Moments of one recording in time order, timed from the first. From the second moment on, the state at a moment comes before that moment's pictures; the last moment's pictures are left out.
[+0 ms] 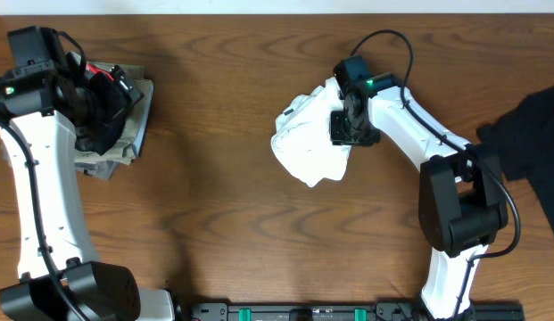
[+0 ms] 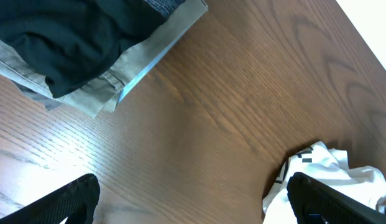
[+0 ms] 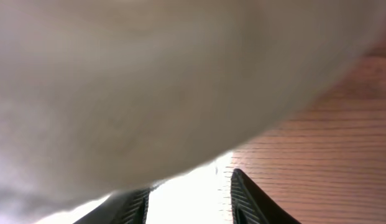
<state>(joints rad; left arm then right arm) 0.29 1.60 1.64 -1.18 0.22 -0.43 0.35 2.06 1.53 -0.92 -0.03 0.40</state>
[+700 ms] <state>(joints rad) 0.29 1.60 1.64 -1.18 0.22 -0.43 0.31 2.06 1.76 -1.19 0.14 0.40</state>
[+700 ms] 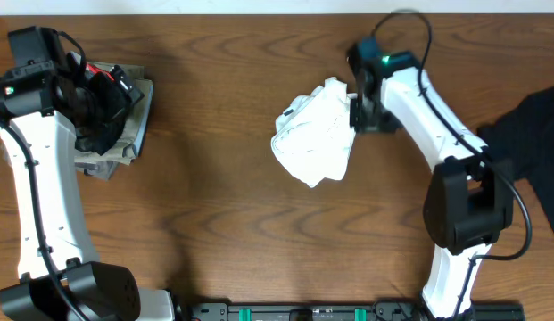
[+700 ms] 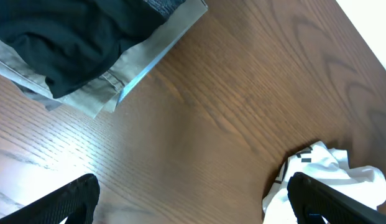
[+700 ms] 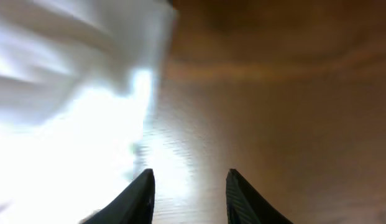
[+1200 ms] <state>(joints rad) 0.29 1.60 1.64 -1.18 0.20 -0.43 0.36 2.06 1.82 -1.12 -0.19 0.32</state>
